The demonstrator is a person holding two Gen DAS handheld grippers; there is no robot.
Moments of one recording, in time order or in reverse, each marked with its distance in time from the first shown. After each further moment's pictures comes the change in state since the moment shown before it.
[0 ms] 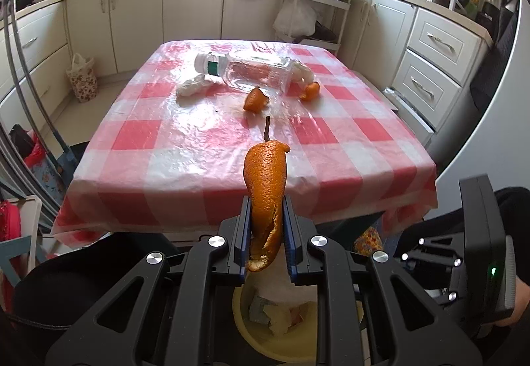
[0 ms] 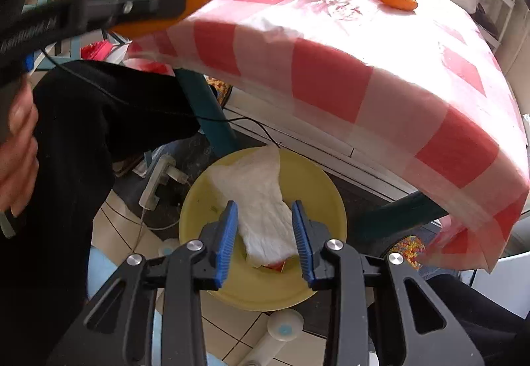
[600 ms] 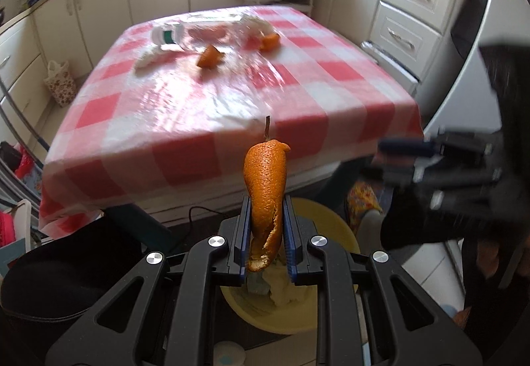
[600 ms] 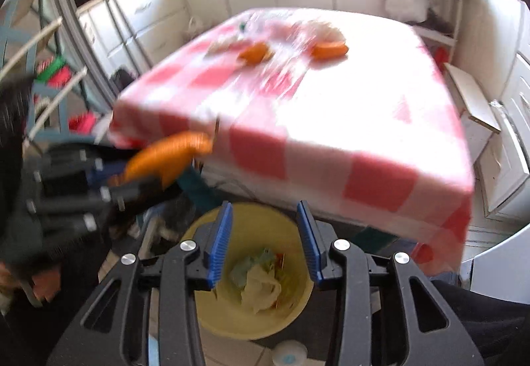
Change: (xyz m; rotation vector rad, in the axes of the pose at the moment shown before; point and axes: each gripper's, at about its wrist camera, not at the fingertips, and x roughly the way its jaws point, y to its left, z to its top) left arm 0.013 -0.039 -0.034 0.147 0.142 -0.039; right arm -0.057 -0.034 0.003 0.168 -0.244 -0.063
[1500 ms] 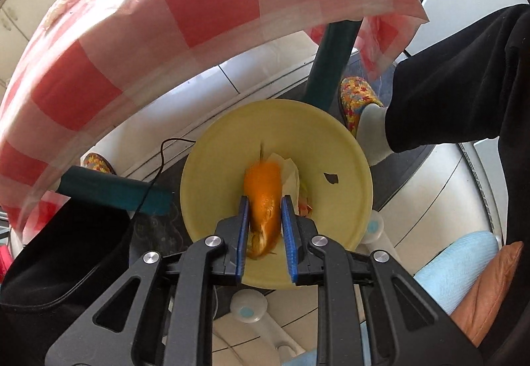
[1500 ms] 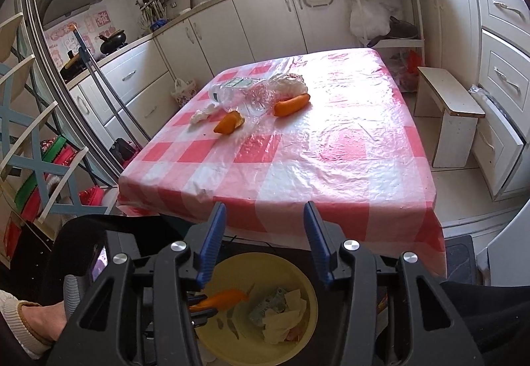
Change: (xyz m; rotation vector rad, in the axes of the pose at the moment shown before) left arm 0.076 -0.042 -0.041 0.226 0.369 -0.007; right arm -0.034 -0.031 0.012 0.181 -0.192 0.037
